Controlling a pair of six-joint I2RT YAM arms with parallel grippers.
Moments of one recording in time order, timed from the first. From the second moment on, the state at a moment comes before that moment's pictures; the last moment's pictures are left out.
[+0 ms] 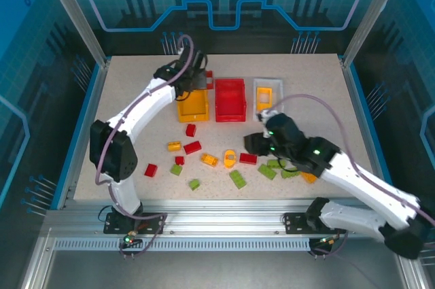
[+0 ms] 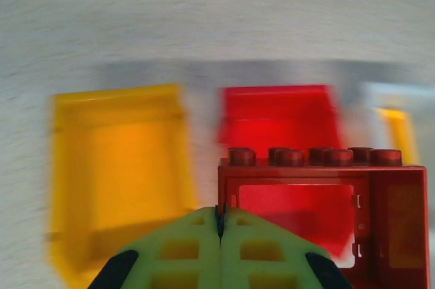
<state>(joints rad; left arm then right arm) -0.41 1.84 1.71 -0.74 -0.27 -0.46 0.84 1.04 0.97 -0.67 0.16 0.51</state>
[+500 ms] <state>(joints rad) -0.34 2.17 1.87 -0.83 -0.37 -0.46 0.87 1.36 1.11 -0.48 0.21 0.58</state>
